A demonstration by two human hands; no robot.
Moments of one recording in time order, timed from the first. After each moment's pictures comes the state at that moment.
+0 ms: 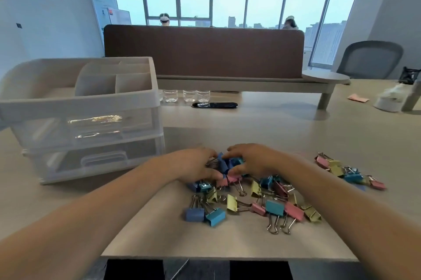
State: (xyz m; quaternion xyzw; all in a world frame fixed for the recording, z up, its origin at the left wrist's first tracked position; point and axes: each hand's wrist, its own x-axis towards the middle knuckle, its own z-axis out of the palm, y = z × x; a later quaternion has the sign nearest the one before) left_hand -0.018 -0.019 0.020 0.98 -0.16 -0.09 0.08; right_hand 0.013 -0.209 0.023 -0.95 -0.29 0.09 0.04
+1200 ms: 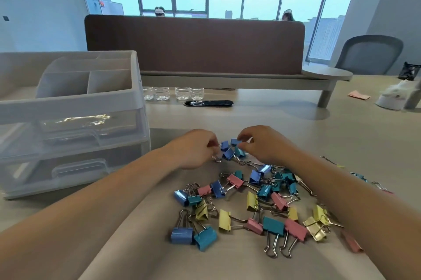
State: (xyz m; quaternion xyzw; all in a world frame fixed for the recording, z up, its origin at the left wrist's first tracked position) left_hand 0.028 -0.035 0.033 0.97 -0.16 0.00 0.17; right_hand 0.055 -0.238 0.032 -0.97 -0.19 -0.02 0.16
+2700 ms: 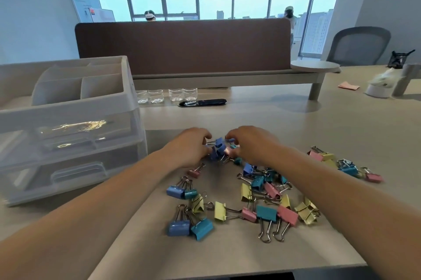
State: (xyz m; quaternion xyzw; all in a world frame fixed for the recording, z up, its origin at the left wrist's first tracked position) left_hand 0.022 -0.041 0.029 0.98 -0.12 0.03 0.15; right_hand 0.038 -0.228 0.025 -0.97 -0.21 -0.05 0.06
